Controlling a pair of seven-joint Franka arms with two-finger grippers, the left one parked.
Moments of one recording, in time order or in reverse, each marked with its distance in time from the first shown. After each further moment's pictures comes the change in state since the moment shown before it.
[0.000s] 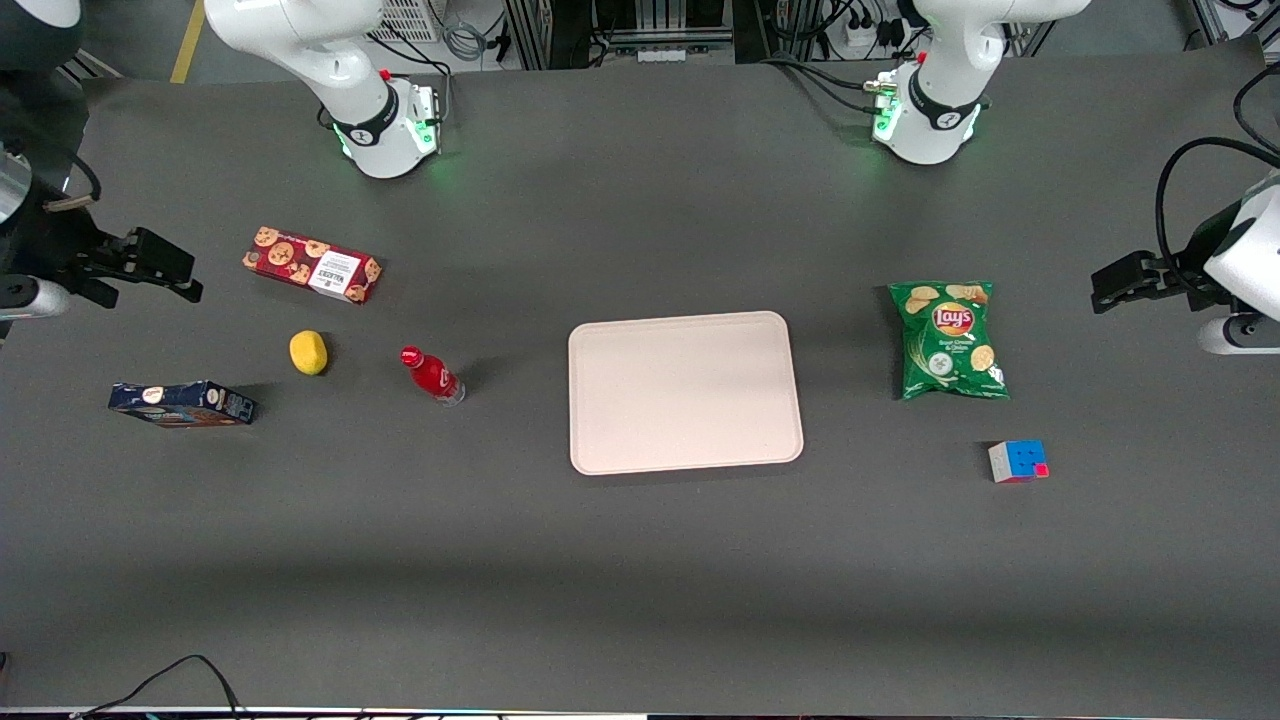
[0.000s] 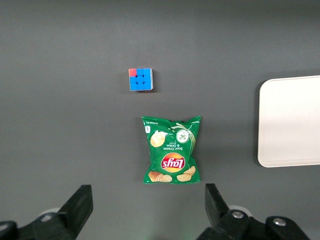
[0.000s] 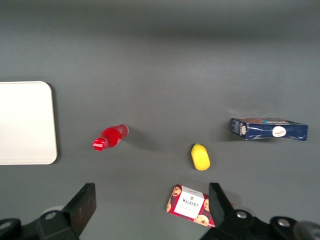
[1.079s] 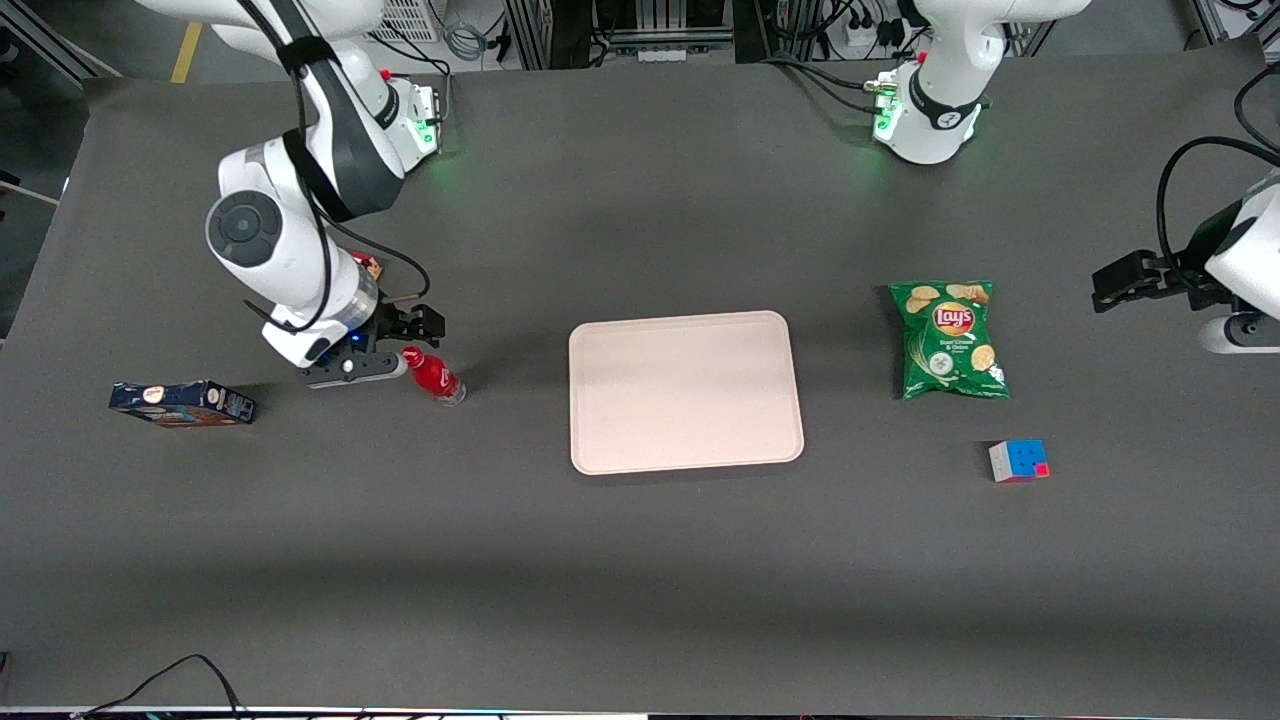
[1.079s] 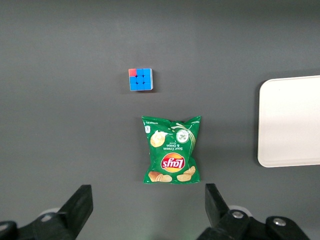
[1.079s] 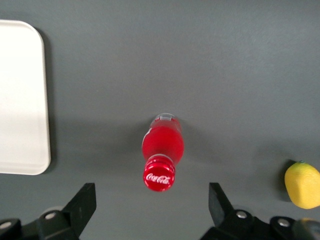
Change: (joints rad) arm 0.008 0.127 0.264 -0.516 0.000 0.565 0.185
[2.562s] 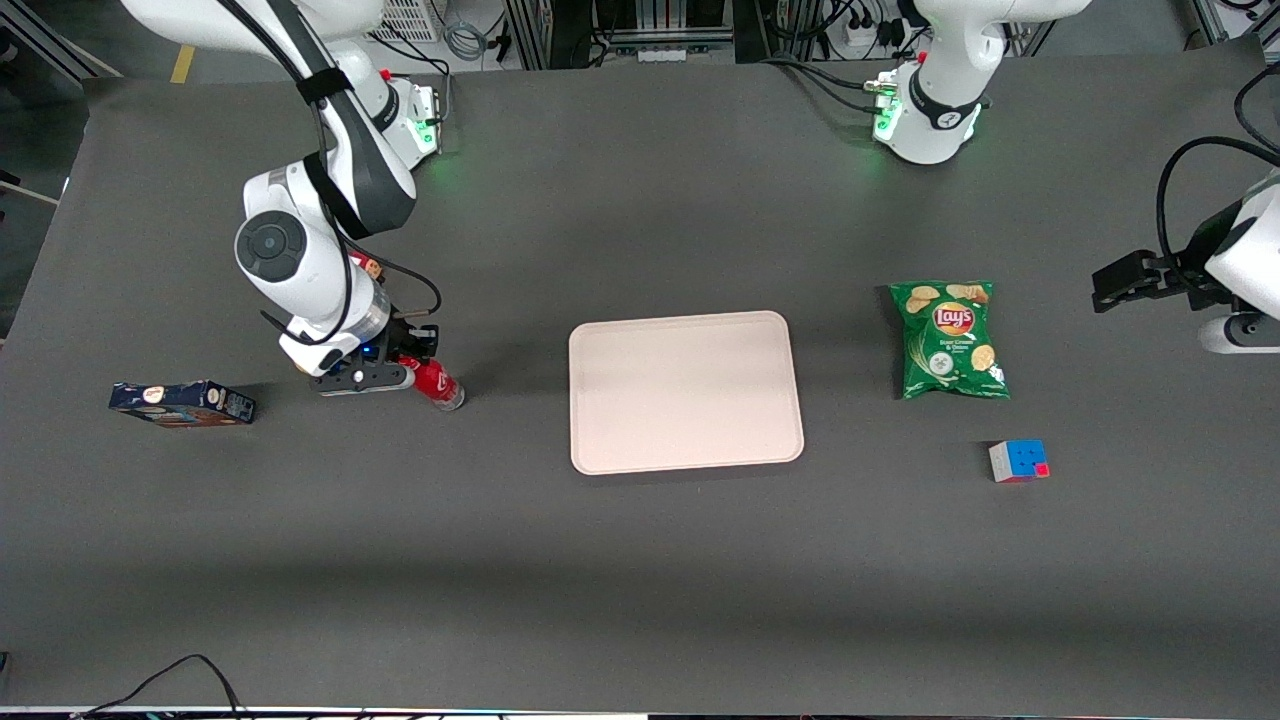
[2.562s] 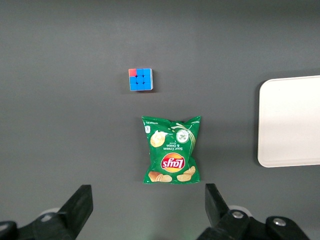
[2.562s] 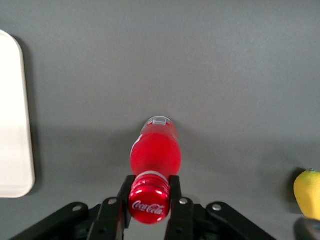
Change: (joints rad) arm -0.005 0.031 0.001 -0.048 -0.035 0.114 0.060
